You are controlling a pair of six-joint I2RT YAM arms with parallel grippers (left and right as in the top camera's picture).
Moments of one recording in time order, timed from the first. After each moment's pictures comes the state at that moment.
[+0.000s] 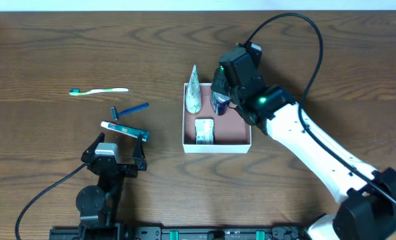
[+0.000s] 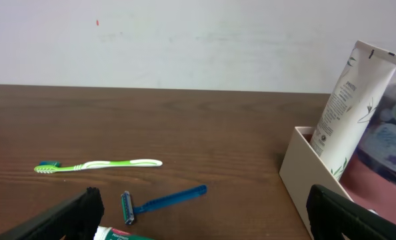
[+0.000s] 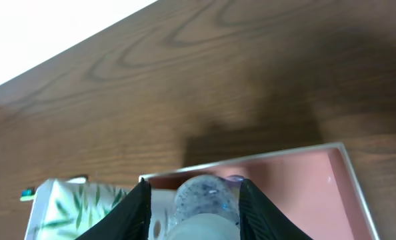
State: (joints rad) left arm 0.04 0.01 0.02 -0.10 0.15 -0.07; right arm 0.60 1.65 1.31 -0.41 0.22 0.87
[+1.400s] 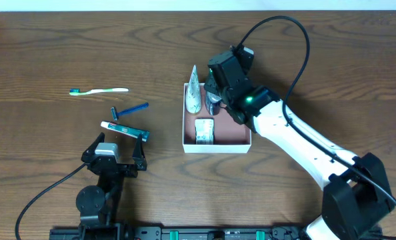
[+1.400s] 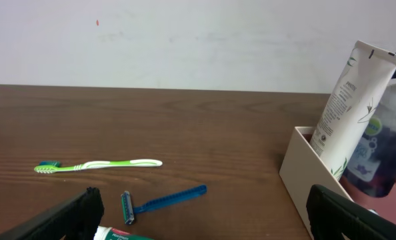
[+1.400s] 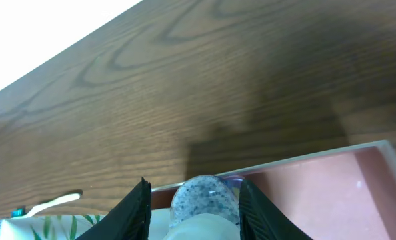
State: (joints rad) left arm 0.04 0.01 0.02 -0.10 0.15 -0.07; right arm 0.63 1.75 1.31 -0.34 0.26 0.94
